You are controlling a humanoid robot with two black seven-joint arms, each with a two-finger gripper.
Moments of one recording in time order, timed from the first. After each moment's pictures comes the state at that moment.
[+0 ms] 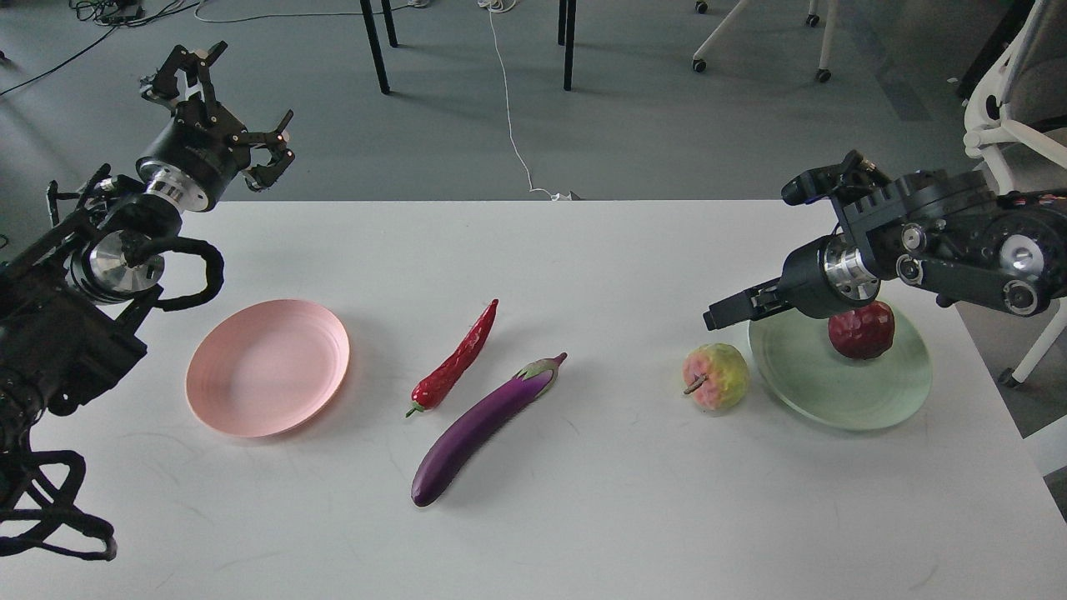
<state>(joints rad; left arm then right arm) -0.89 0.36 -0.73 -0.46 -0.11 -0.49 -0.19 1.50 -0.46 -0.67 1.01 -0.99 0.46 0.28</state>
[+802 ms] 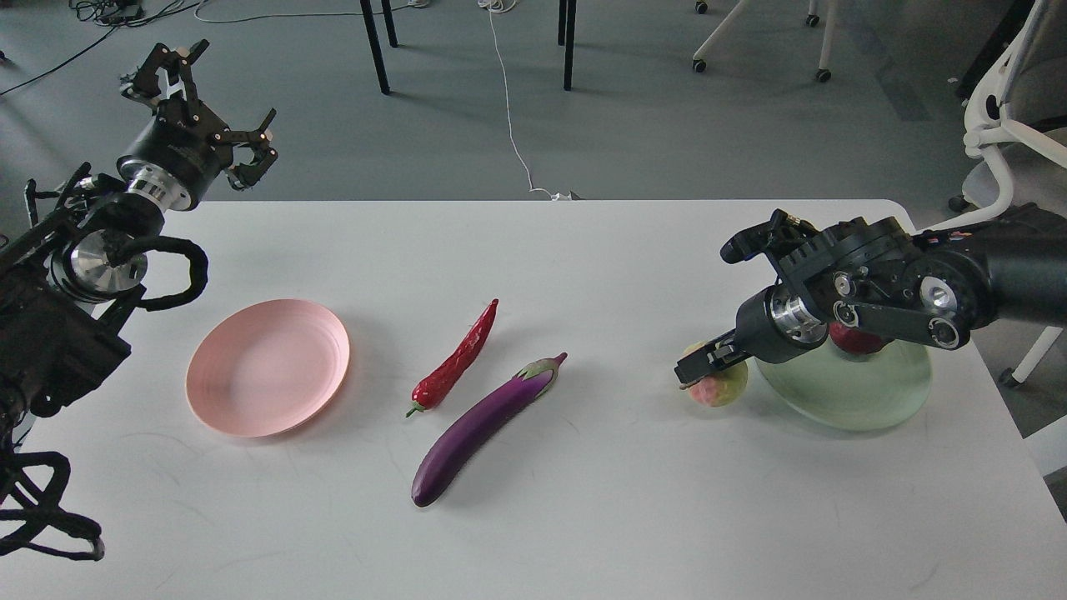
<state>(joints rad) -0.89 0.39 -0.73 -0.46 -0.11 -0.49 -0.19 1.49 -0.36 -0.72 0.98 -0.99 0.46 0.29</state>
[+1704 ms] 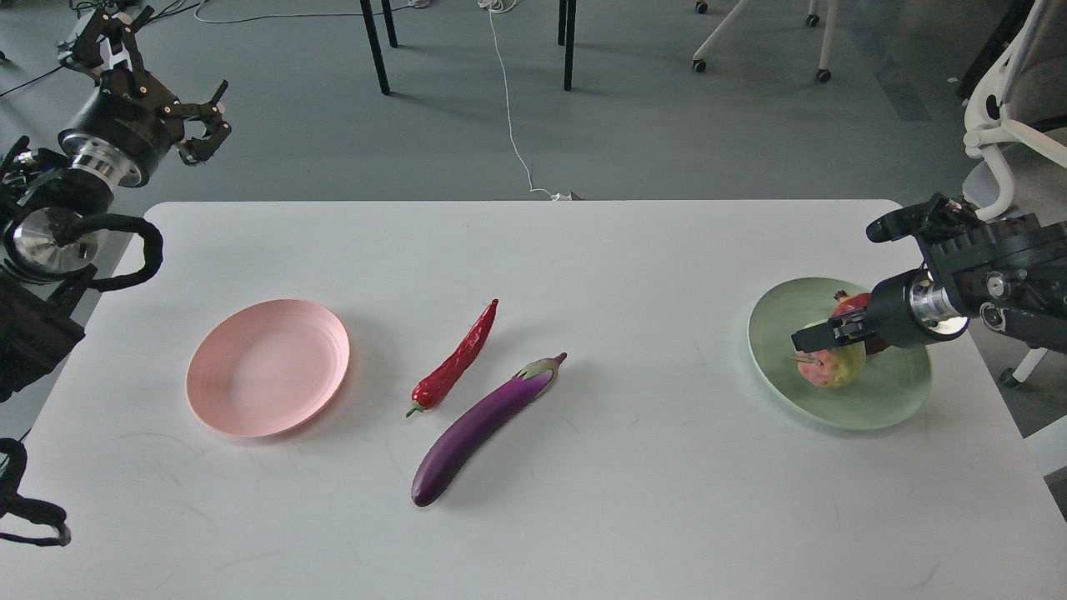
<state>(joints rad) -0.93 0.47 -0.73 -0.46 -0.10 -0.49 -0.19 1.39 -0.64 -0.63 0.97 -1.13 0.38 0.28</state>
